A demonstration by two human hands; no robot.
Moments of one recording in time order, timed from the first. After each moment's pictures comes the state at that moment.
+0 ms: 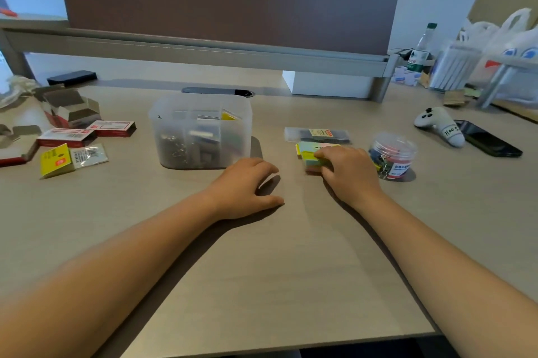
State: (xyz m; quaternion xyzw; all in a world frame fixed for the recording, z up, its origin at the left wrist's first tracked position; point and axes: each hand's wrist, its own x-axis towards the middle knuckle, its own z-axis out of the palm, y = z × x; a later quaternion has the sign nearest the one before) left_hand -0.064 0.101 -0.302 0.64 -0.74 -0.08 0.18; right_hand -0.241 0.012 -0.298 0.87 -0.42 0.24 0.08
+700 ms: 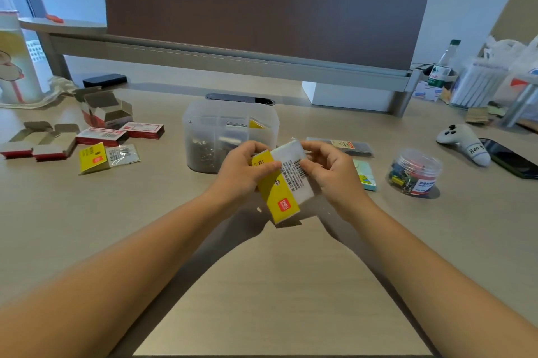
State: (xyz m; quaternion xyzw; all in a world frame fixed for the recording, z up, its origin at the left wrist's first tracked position) left_hand -0.051 0.120 -0.284 0.57 -0.48 -0.32 0.59; right_hand -0.185 0.061 -0.276 0.72 -0.33 0.41 -0.45
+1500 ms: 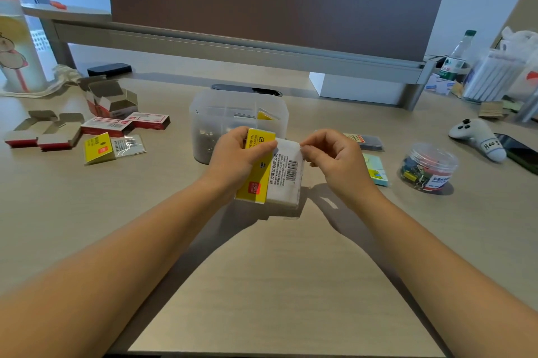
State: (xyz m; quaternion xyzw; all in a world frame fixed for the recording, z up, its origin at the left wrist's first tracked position) left_hand -0.035 0.124 -0.279 0.59 -0.45 -0.28 0.61; right_hand -0.175 0.060 -0.274 0.78 -0.29 0.41 -0.37
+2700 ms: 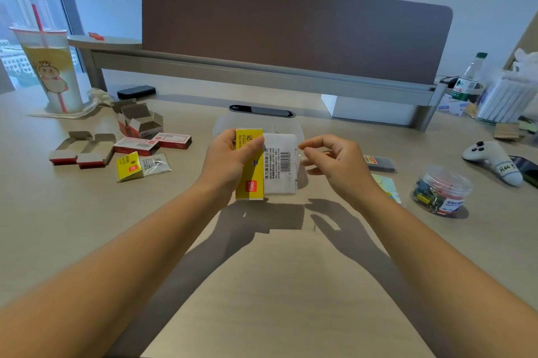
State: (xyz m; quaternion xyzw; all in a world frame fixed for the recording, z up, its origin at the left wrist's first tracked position) left_hand -0.012 0.143 -0.252 0.56 -0.40 -0.28 0.67; right_hand -0.155 0.060 -0.247 0.79 -0.28 0.39 -0.38
